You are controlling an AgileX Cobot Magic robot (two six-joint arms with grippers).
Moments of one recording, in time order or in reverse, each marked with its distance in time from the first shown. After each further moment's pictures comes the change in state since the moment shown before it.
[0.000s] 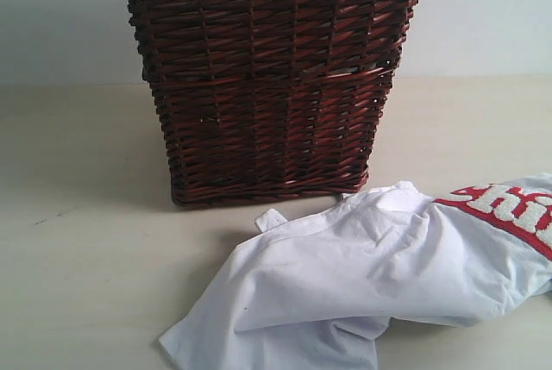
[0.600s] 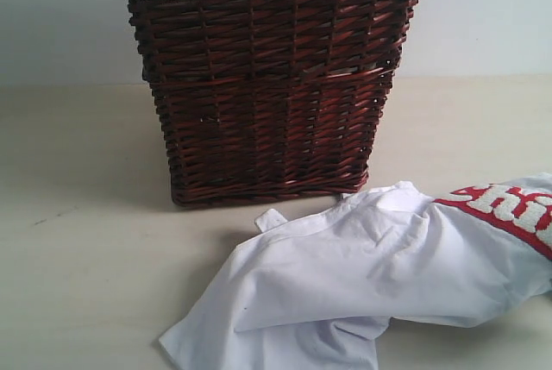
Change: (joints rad) left arm 0.000 0.000 0.000 0.000 0.000 0.000; right arm 0.000 0.323 0.011 0.108 -0.250 -0.072
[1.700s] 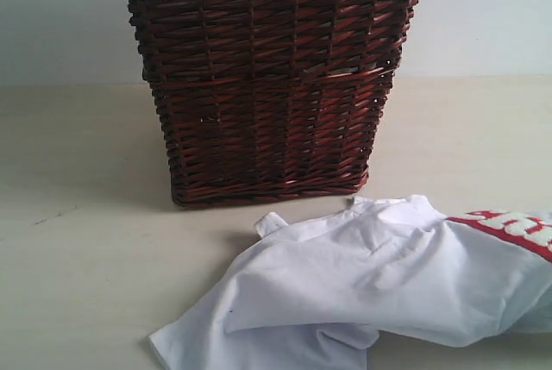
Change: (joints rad) left arm 0.000 0.000 0.000 0.000 0.000 0.000; right arm 0.000 -0.239 0.000 -0.025 0.377 -0.144
